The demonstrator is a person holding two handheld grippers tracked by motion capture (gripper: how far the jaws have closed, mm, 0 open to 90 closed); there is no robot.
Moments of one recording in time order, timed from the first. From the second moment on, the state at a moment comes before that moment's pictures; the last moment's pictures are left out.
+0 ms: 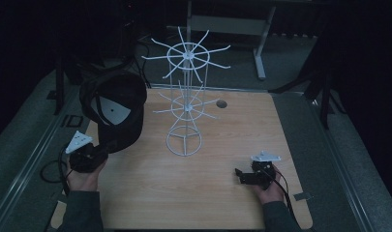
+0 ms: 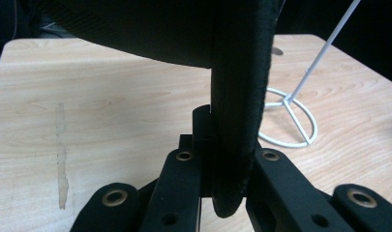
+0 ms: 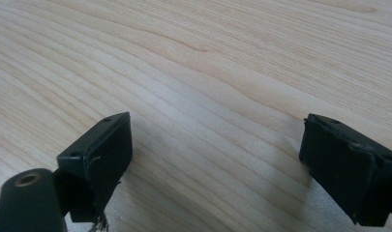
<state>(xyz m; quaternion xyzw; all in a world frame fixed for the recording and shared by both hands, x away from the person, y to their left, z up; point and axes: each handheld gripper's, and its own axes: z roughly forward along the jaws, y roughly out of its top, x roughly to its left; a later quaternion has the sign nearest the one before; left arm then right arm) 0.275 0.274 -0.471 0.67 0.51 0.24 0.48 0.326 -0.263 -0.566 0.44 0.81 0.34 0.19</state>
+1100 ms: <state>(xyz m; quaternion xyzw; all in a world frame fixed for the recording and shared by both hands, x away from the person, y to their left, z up) 0.271 0.254 -0.445 0.67 0.51 0.29 0.47 0.327 -0.263 -0.566 0.44 0.81 0.34 0.19</state>
